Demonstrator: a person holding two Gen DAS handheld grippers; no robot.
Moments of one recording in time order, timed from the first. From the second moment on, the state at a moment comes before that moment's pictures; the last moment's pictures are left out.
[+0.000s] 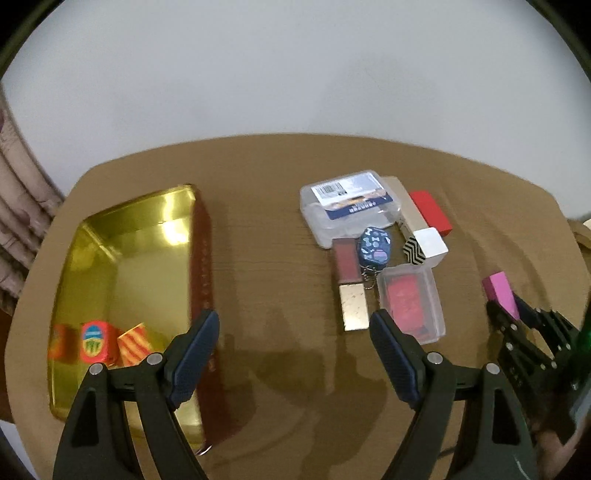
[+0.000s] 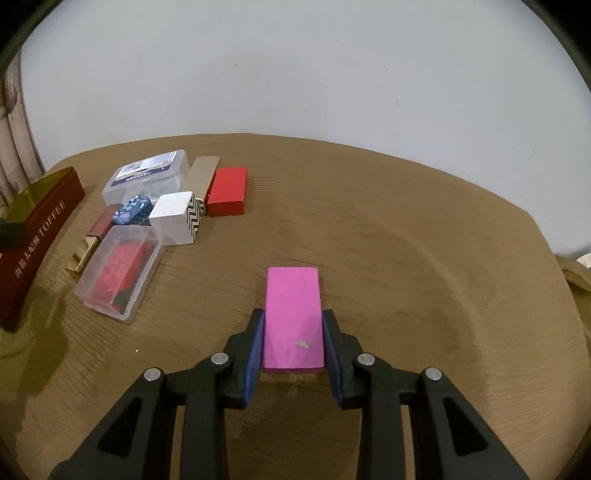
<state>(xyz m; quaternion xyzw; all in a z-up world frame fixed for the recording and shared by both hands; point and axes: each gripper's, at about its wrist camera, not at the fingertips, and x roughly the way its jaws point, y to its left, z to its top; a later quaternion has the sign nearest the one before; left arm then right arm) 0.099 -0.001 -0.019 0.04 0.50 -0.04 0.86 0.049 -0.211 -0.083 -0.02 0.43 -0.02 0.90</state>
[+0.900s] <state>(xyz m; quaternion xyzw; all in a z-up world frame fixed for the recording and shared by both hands) 0.150 -0.026 -0.080 0.00 0.56 -0.03 0.83 0.046 -0.214 -0.081 -0.01 0.43 -0.01 0.90</state>
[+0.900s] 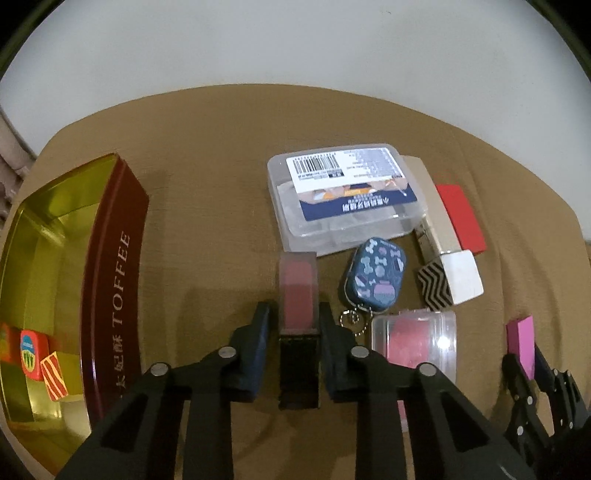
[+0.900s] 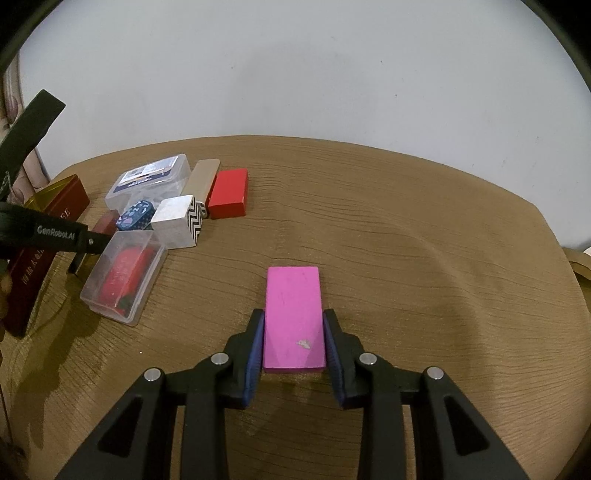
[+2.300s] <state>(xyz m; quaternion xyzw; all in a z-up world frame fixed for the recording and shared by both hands) 0.100 0.041 -0.019 0.02 0.51 -0.01 0.86 0.046 -0.212 -0.082 -0.01 0.43 -0.02 0.90</state>
